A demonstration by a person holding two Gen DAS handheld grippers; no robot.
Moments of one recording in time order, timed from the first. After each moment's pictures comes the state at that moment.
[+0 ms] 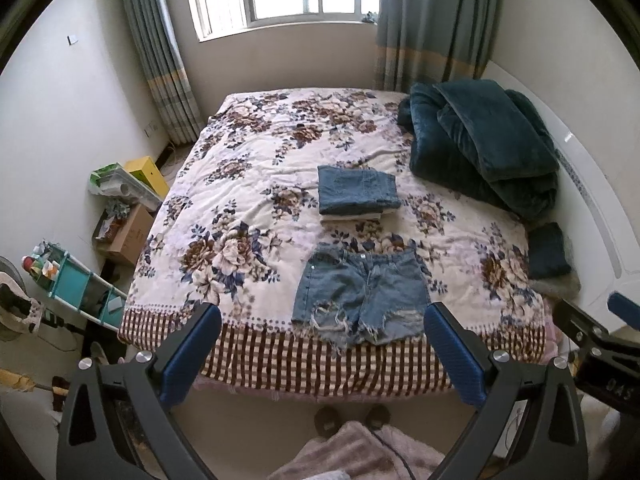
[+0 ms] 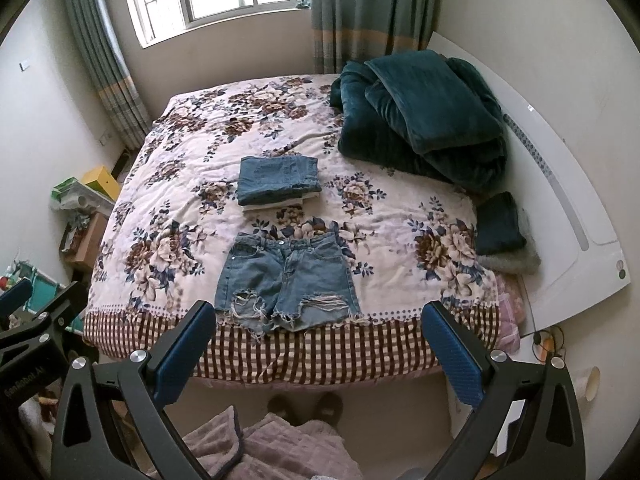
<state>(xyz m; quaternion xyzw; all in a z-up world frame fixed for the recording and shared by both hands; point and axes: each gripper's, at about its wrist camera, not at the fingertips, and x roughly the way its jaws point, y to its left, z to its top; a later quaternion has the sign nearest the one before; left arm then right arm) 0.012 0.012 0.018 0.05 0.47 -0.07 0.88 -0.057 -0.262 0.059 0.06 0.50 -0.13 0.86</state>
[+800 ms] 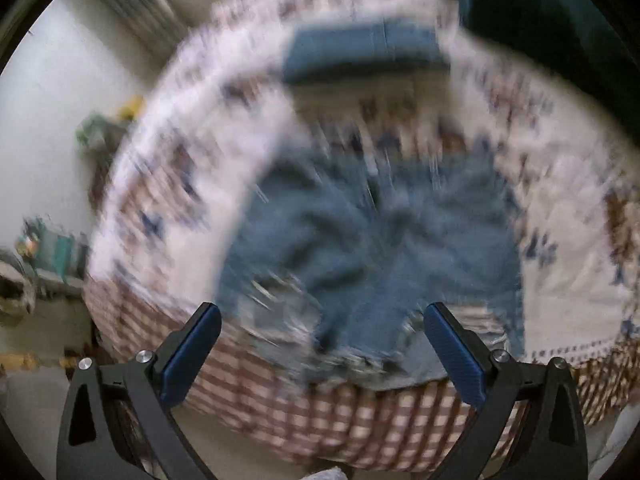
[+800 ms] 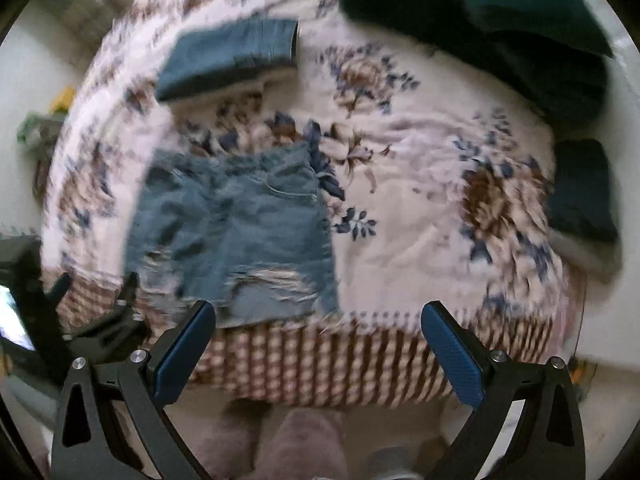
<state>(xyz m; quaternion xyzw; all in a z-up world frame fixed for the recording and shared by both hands) 0.179 -0.162 -0.431 0.12 0.61 0.04 0.78 0.179 -0.462 -0.342 0.07 0.68 -0.04 0.73</state>
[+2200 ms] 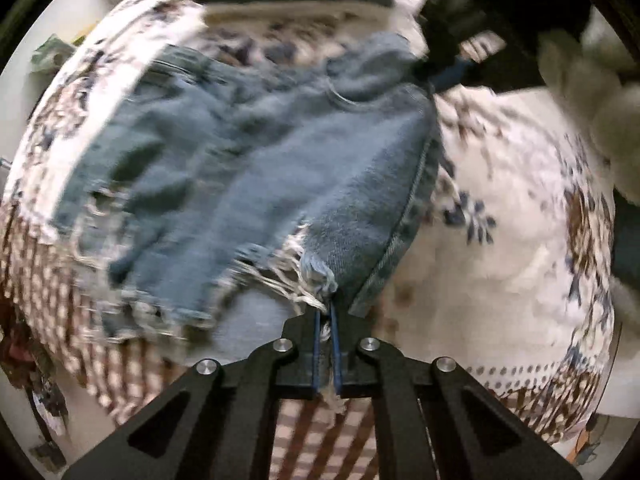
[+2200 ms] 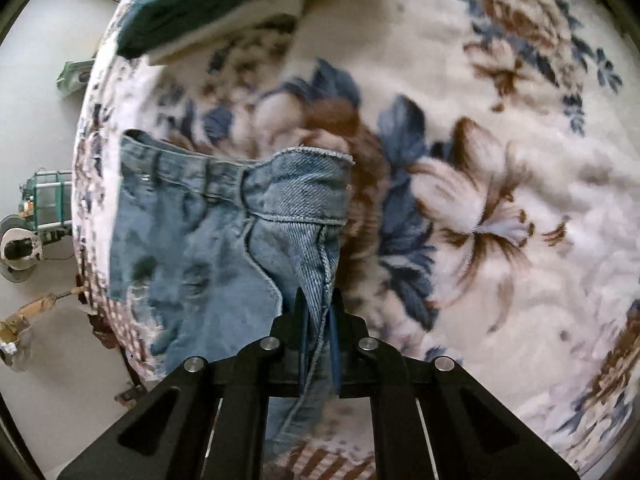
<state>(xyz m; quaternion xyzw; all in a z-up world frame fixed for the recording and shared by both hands) 0.107 -0.211 -0.473 -0.02 0.64 -0.01 0.77 0.343 -0.446 -0.574 0.12 0.75 0.14 0.64</state>
